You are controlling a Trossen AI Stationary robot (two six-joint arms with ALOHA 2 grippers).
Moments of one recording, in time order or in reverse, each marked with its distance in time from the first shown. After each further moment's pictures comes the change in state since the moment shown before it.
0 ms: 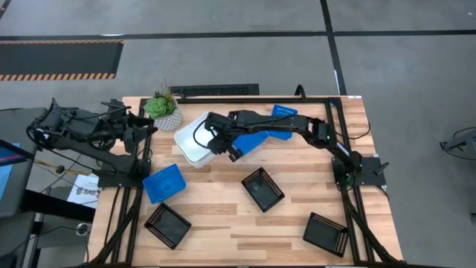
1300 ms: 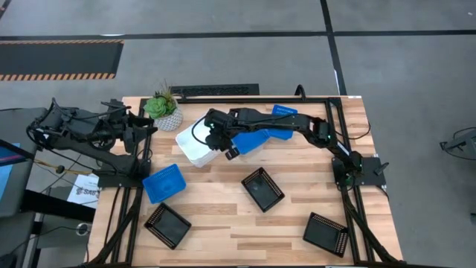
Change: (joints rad) left arm 0.000 0.000 0.000 0.000 0.000 0.004; right arm -0.007 -0.011 0.007 0.049 0.010 0.115
